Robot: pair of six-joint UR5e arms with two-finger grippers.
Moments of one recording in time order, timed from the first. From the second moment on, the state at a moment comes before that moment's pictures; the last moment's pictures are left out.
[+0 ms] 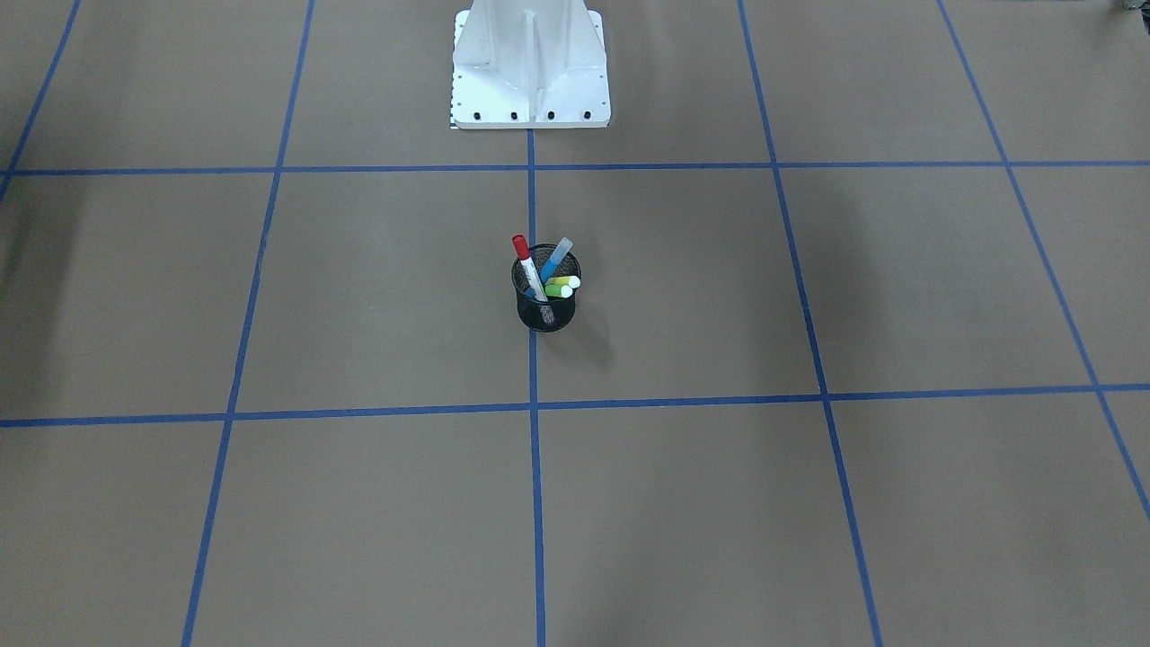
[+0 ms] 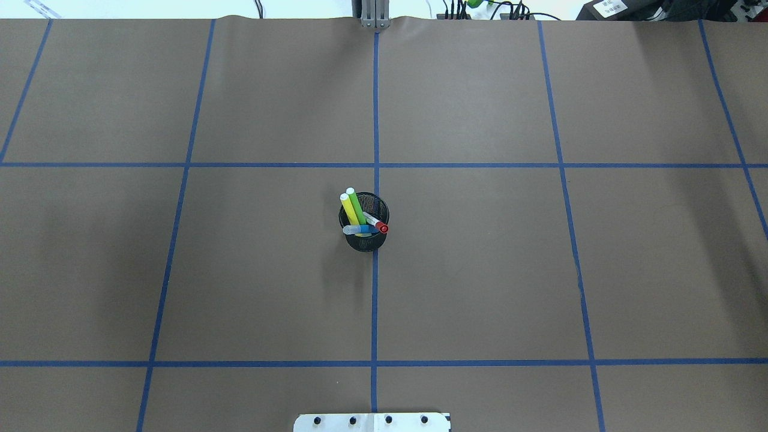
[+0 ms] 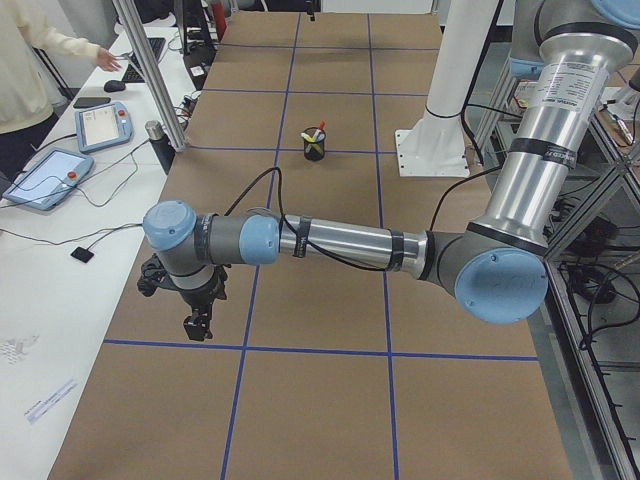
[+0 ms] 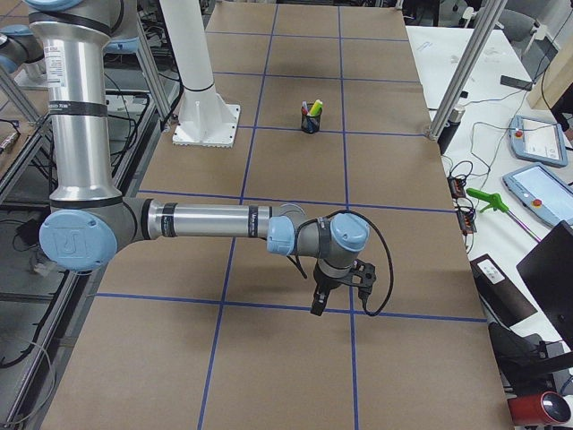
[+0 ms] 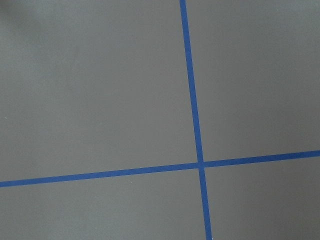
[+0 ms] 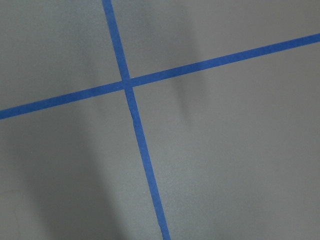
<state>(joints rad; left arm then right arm) -1.61 -1.89 -1.39 -1.44 -2.32 0.15 1.47 -1.55 1.55 -1.63 2.28 0.29</state>
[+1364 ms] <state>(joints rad) -1.60 -1.91 -1.45 -1.43 -2.33 0.12 1.47 -1.53 1.60 -1.63 2.32 0.28</state>
